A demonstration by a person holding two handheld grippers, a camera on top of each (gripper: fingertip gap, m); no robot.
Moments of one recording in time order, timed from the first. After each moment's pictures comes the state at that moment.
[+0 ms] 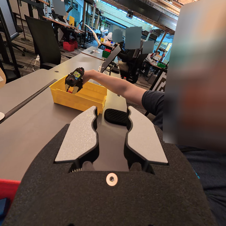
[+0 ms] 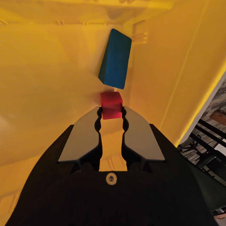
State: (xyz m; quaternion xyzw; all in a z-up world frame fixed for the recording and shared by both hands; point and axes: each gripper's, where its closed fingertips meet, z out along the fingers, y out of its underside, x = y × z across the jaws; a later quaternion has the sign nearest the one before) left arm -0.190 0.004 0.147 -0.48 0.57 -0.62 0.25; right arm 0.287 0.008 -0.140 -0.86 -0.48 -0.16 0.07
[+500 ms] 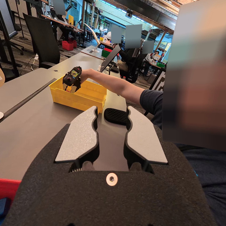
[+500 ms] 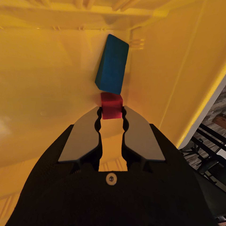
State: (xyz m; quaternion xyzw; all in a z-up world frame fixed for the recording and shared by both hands) left arm -0.190 0.006 0.145 -0.48 0.57 -0.62 0.25; right arm 0.286 0.017 -0.144 -0.86 -0.48 -0.15 0.07
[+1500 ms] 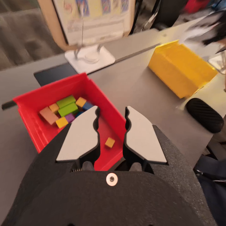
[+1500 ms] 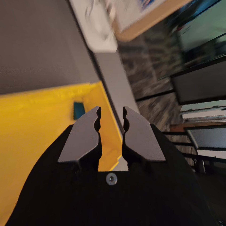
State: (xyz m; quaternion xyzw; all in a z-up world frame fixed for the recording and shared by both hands) left arm -0.258 0.141 0.066 -0.76 0.44 -0.32 0.36; right arm 0.239 0.022 0.027 -0.79 -0.37 -0.21 0.44
